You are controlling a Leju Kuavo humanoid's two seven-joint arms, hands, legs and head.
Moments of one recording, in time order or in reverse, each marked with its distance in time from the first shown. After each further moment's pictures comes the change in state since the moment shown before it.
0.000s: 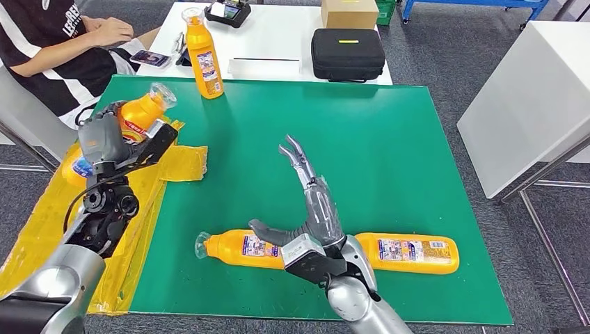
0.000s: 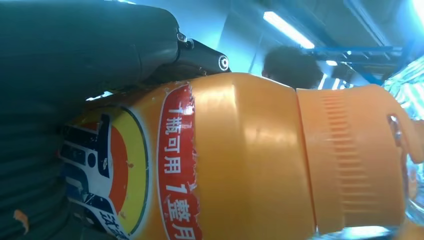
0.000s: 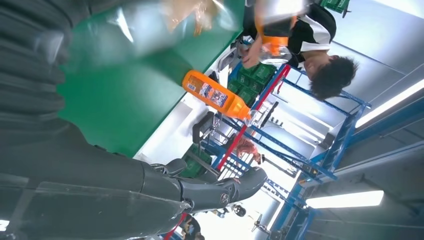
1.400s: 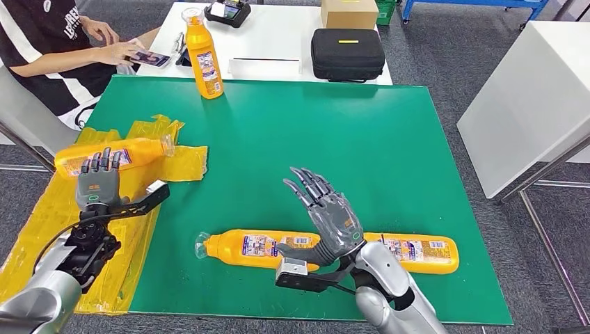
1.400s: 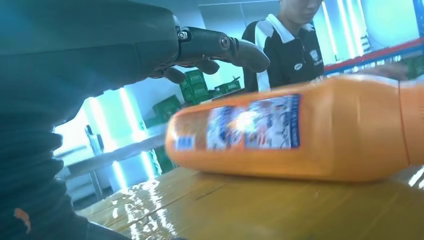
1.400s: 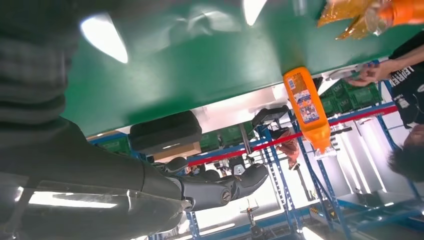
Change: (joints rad) left arm 0.080 0.107 -0.011 0.208 -0.252 -0.188 0.109; right arm 0.023 -0.175 -0.036 0.009 0.526 0.115 0.157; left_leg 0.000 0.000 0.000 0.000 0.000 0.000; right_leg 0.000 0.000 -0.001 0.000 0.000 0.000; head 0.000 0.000
